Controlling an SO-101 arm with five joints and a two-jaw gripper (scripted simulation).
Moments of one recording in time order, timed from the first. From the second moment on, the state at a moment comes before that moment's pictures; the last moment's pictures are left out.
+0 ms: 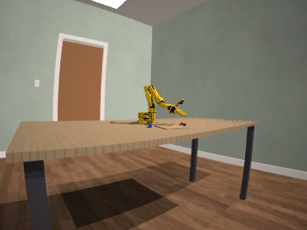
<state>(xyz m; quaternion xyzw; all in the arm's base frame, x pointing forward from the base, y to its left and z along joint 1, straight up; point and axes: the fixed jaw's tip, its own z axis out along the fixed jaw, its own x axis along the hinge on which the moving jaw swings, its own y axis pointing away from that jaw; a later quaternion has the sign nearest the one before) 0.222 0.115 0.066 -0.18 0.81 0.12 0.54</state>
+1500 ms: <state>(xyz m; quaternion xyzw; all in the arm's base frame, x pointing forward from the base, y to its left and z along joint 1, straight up) 0.224 0.116 0.170 -0.15 0.68 0.16 0.70</state>
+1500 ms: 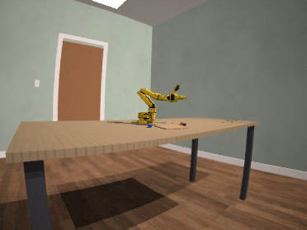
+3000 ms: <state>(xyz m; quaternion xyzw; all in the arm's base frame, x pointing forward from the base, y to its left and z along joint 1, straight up) 0.239 0.131 0.156 -0.19 0.92 0.09 0.32</state>
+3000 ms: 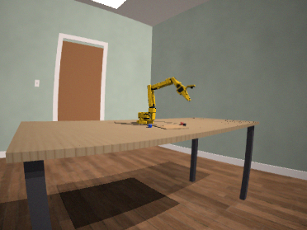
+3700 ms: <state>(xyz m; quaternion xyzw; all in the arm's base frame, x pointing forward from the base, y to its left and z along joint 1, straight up) 0.223 0.125 0.159 -0.20 0.95 0.06 0.23</state>
